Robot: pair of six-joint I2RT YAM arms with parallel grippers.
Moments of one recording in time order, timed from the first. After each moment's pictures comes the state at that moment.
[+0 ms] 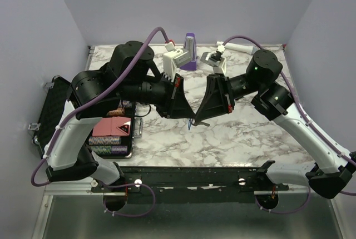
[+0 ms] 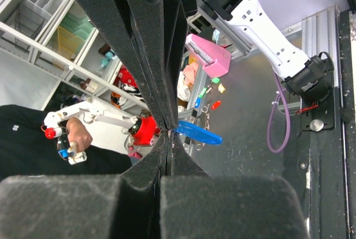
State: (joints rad) left arm -0.99 1.46 2.30 -1.32 0.43 -0.49; right arm 0.72 1.21 1.40 -0.10 -1.23 0.88
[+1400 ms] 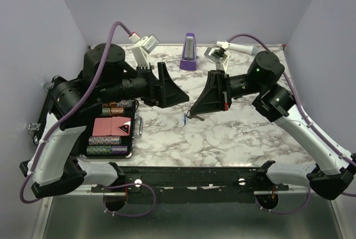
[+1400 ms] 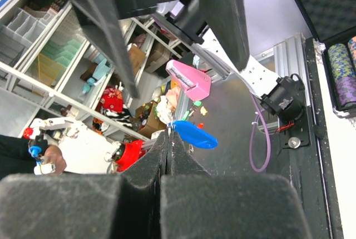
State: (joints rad) left arm -0.86 1.31 2.13 -1.17 0.33 -0.68; right arm 0.72 1.20 1.40 -0.10 -1.11 0.85
